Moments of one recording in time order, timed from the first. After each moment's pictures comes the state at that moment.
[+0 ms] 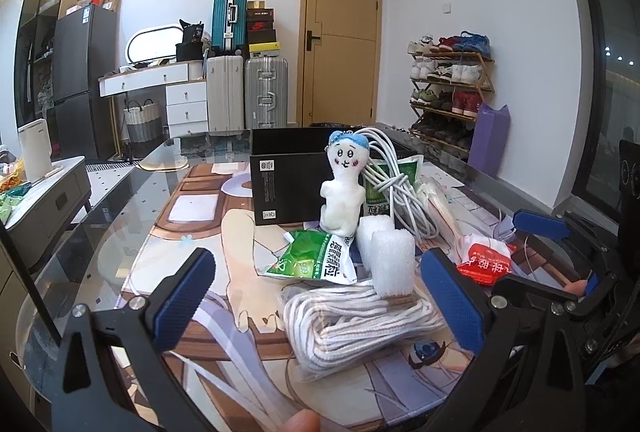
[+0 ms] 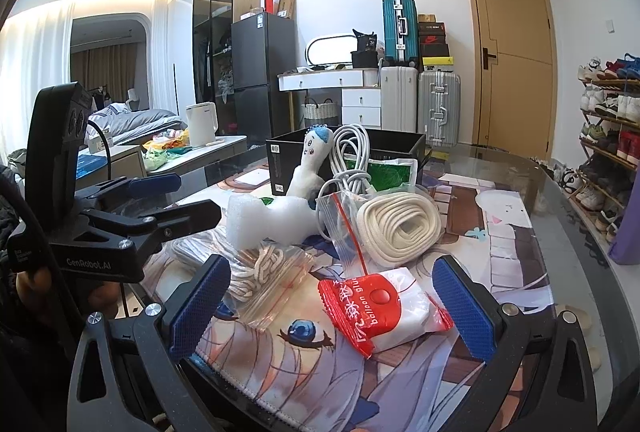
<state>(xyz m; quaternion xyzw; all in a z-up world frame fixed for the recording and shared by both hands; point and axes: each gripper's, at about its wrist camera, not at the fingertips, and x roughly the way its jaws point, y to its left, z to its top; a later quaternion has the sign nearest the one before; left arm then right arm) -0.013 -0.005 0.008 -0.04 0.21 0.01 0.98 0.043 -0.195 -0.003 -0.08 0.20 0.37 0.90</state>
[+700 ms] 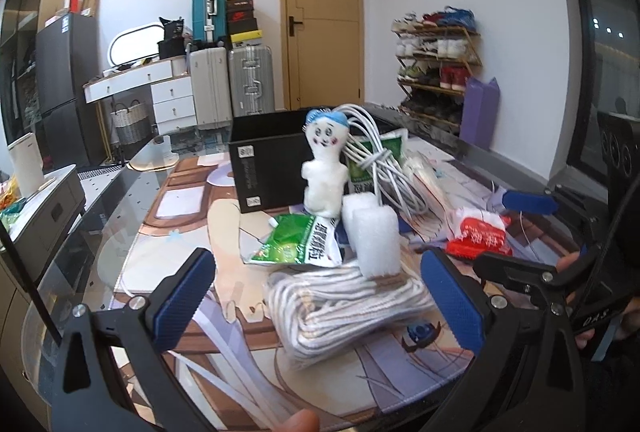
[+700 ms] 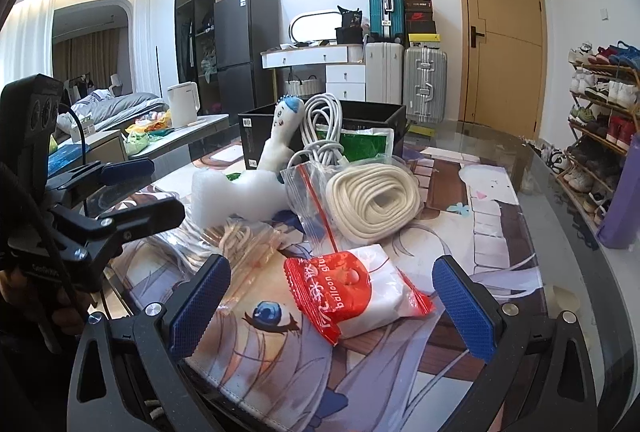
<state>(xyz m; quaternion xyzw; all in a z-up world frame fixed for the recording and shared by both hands) -0.008 -0.019 0.003 0.01 0.24 -0.01 0.97 0.063 -0.197 -0.014 -0.09 0.25 0.34 0.90</state>
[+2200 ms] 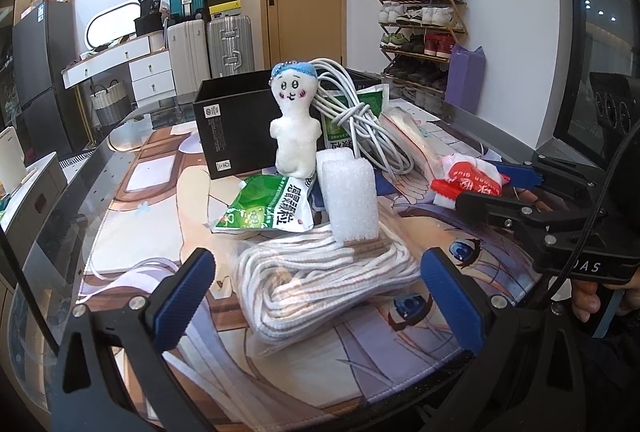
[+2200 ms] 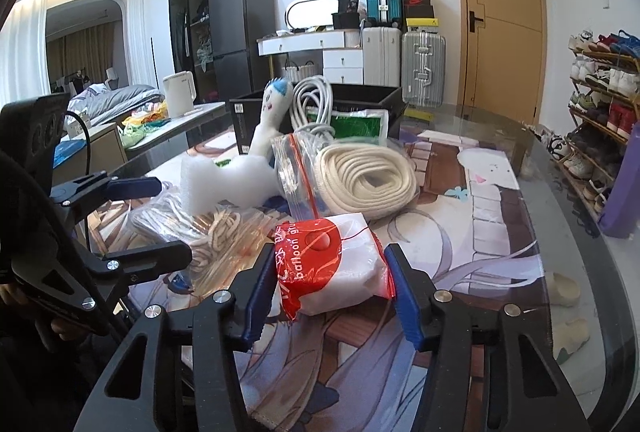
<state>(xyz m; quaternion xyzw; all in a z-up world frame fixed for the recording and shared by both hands) 0.004 -0.026 -0.012 0.01 0.30 -0.04 0.95 0.065 -0.202 -0.013 -0.09 0.27 0.33 0.90</state>
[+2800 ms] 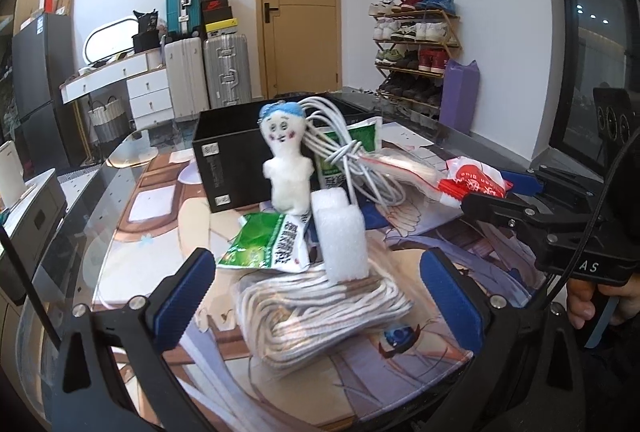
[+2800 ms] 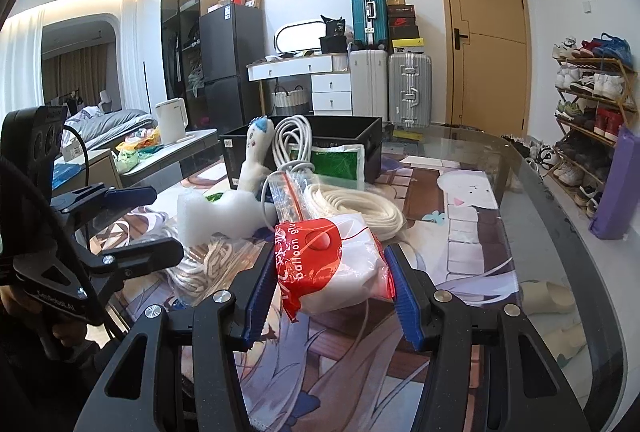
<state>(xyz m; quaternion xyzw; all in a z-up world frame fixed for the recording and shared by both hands) 0.005 -0.029 0.006 0.02 0.27 -0.05 0.96 0.062 -0.219 0.004 -0.06 0.23 0.32 0.92</state>
